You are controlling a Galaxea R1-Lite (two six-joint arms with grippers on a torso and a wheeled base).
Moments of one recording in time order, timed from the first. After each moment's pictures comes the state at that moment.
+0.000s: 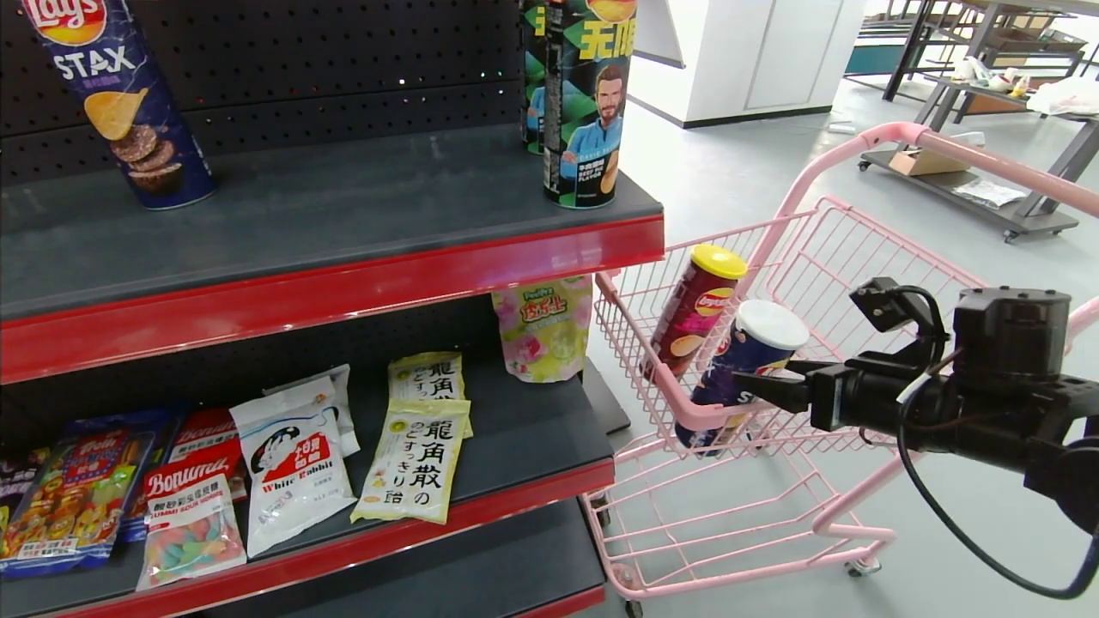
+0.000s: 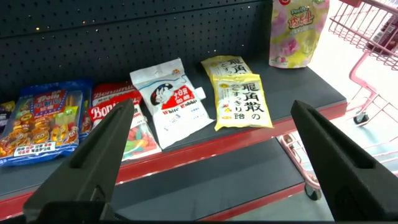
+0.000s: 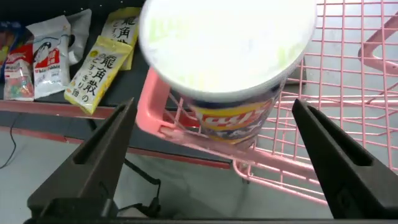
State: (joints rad) left arm 0.00 0.00 0.00 0.00 -0.02 0.01; right arm 0.17 1.70 -0.57 -0.75 0.39 0.07
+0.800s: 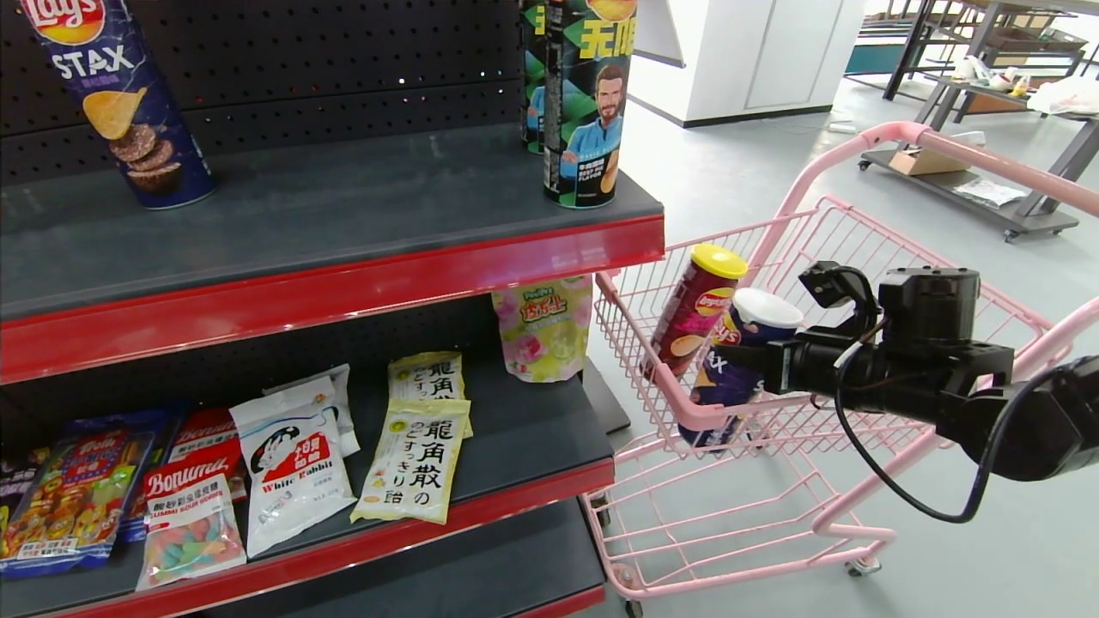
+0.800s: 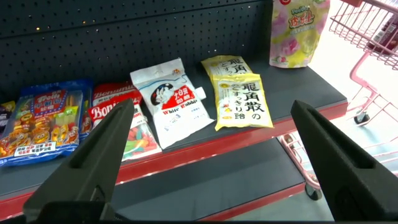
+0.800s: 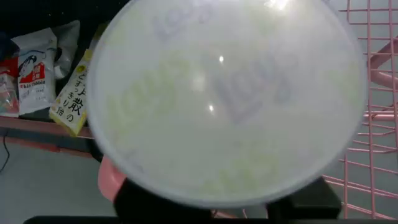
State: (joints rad) left arm 0.00 0.00 0.00 0.00 -0.02 0.01; right arm 0.18 1.88 -0.75 -0.75 0.38 0.08
